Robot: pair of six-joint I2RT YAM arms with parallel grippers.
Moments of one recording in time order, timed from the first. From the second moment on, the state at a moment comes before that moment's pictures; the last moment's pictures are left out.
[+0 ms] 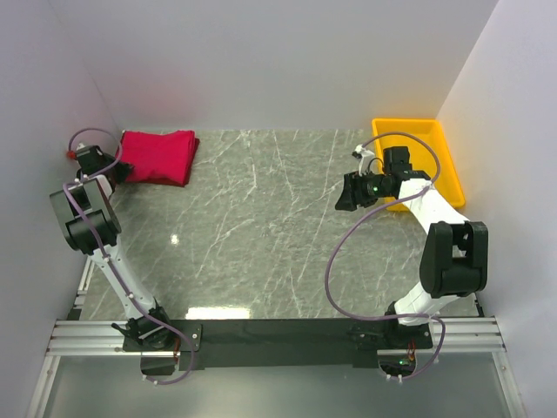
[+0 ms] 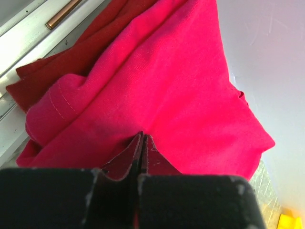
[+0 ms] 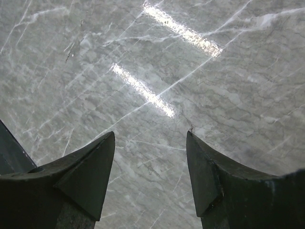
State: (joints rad) left arm 0.48 2.16 1.42 0.19 0.29 -0.76; right arm 0.03 1.60 1.13 -0.55 -0.69 -0.22
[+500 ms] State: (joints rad) left arm 0.48 2.06 1.41 0.16 0.33 -0.75; right arm 0.03 1.60 1.13 -0.55 -0.69 -0.22
